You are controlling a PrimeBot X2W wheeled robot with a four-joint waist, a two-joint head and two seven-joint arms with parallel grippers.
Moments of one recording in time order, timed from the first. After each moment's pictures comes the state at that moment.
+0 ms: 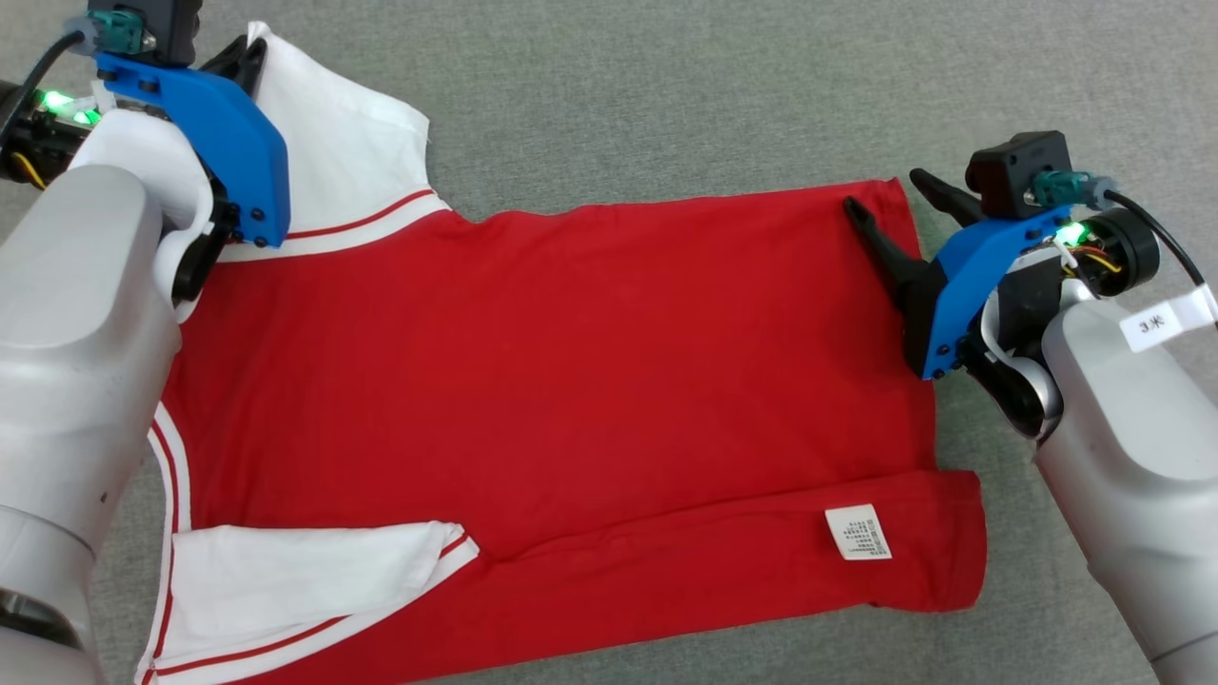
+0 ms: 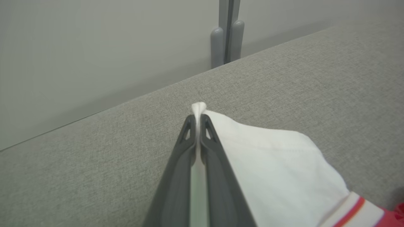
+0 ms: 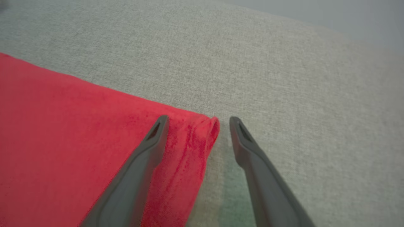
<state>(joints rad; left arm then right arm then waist) -1.15 0.38 -0.77 0.99 -0.63 -0.13 0.09 -0.80 -0.31 0.41 0.61 0.39 0.13 0.17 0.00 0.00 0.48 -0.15</state>
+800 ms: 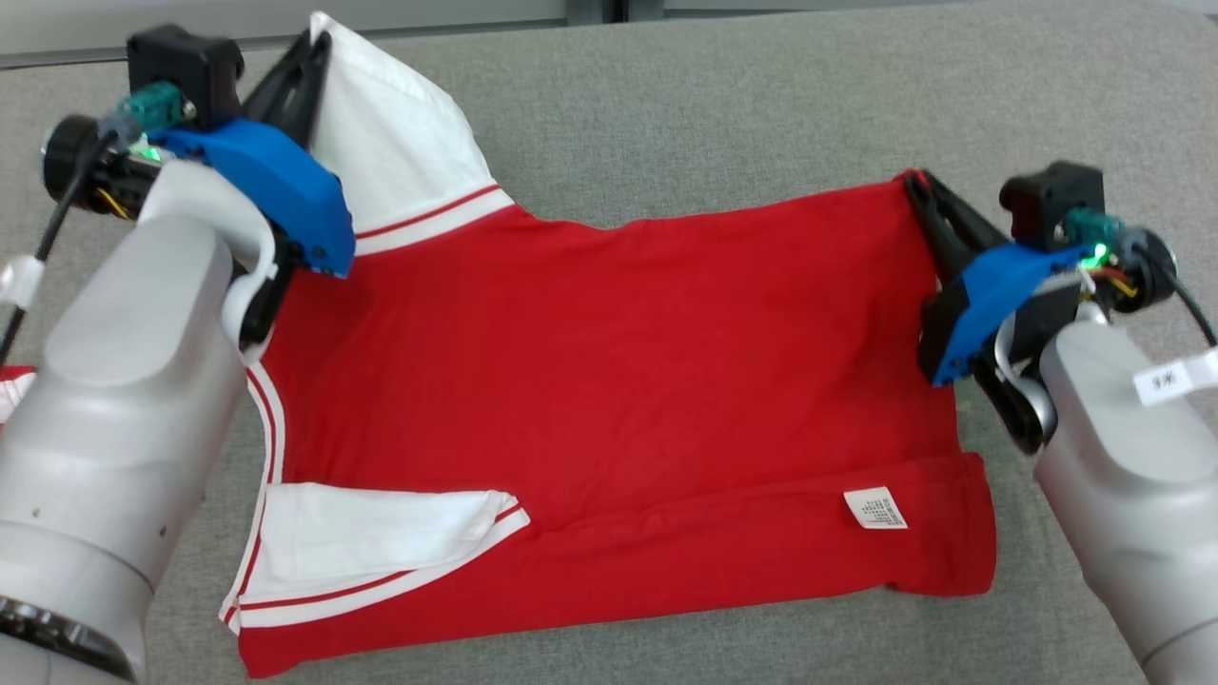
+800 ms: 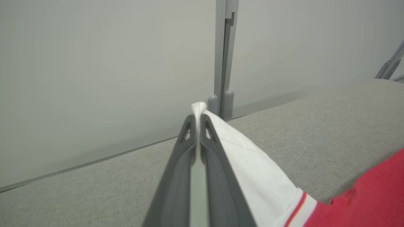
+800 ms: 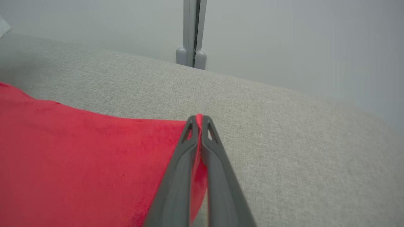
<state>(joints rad) -1.10 0.32 -0.79 0.98 -0.72 -0.13 -0.17 -0.85 -0.27 0.38 0.82 0.33 0.13 -0.10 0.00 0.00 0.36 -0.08</state>
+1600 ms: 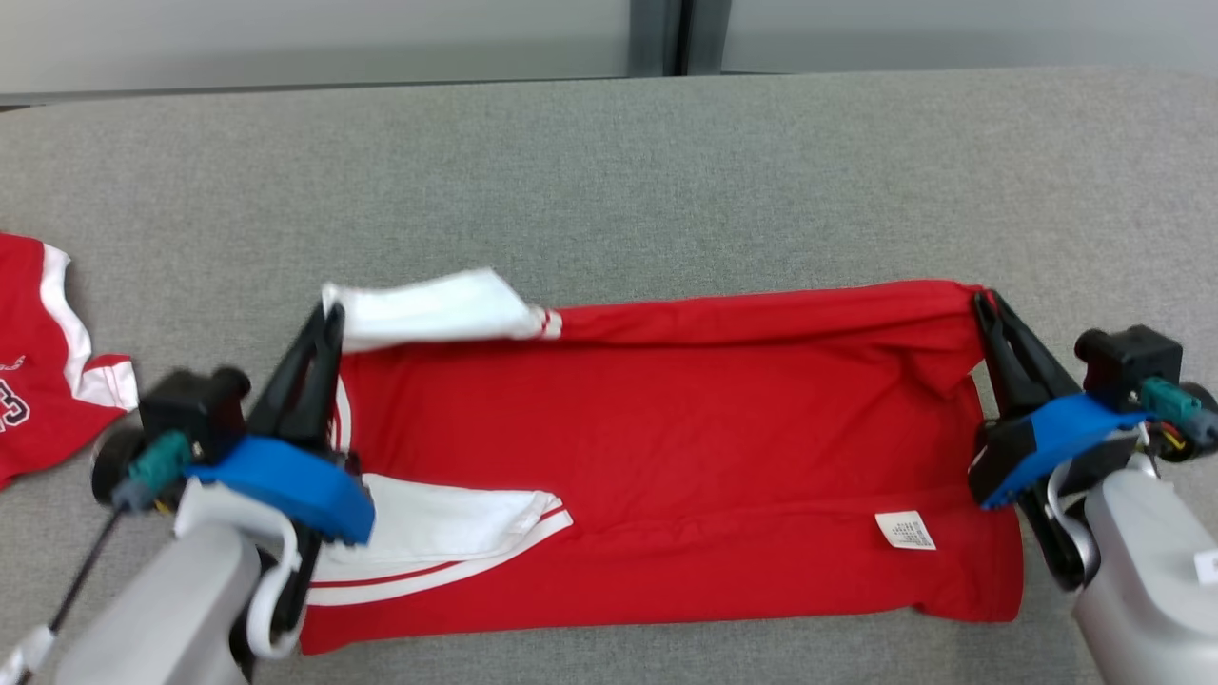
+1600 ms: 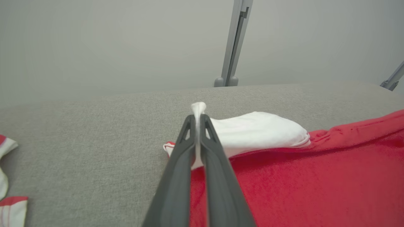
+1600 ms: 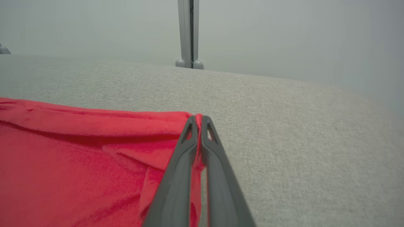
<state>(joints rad) -0.50 0.52 -0.70 0.33 -0.79 0.12 -0.26 -0.54 -0.30 0.22 0.68 0.31 0.13 -0.26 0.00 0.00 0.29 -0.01</state>
